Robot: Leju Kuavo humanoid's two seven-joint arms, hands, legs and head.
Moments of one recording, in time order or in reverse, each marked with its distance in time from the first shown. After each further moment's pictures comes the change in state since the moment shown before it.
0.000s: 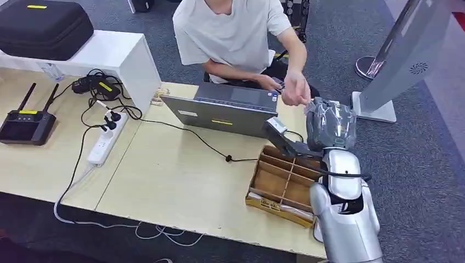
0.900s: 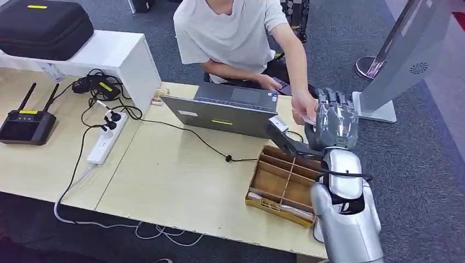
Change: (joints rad) left arm 0.022 -0.021 0.026 -0.029 -0.037 0.052 0.022; right arm -0.003 -0.004 0.005 -0.010 0.003 0.029 0.026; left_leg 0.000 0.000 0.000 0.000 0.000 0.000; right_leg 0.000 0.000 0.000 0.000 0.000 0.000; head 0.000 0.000
